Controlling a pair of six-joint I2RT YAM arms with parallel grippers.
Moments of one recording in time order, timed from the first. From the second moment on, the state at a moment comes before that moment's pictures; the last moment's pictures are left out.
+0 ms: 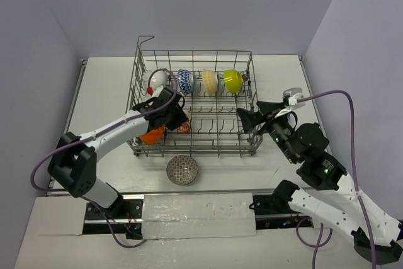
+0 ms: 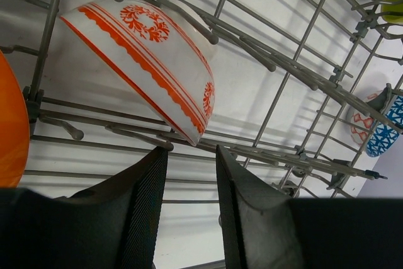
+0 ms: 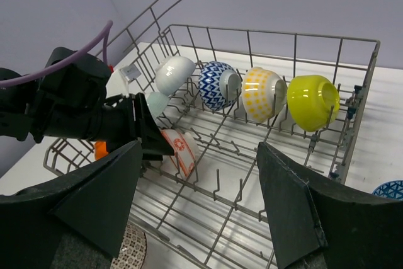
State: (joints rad) left arm -0.67 1.53 1.09 -0.47 -0.16 -1.14; right arm 0.79 0.56 0.84 -0.25 0.32 0.23
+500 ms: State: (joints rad) left arm -0.72 1.53 1.09 -0.47 -0.25 -1.14; right arm 0.79 0.53 0.84 -0.24 0.32 0.23
